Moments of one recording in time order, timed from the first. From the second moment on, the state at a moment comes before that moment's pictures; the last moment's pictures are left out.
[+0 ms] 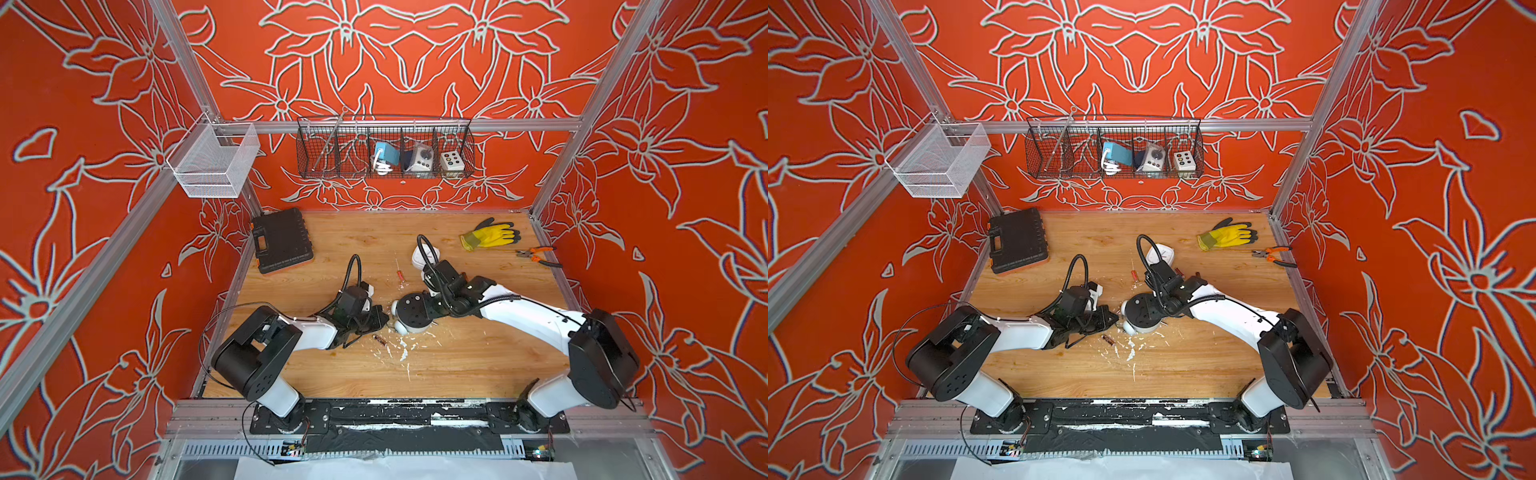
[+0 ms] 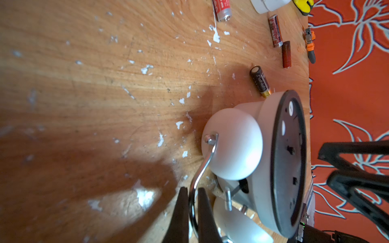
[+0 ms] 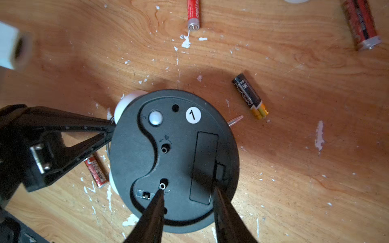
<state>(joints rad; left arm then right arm) -0.53 1.57 0.50 0.33 0.34 -0.83 0.74 1.53 1.02 -0.59 -0.03 0.43</state>
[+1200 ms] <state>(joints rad) -0.53 1.57 0.50 0.34 0.35 -0.82 0.78 1.63 1.07 -0.63 0.15 0.44</state>
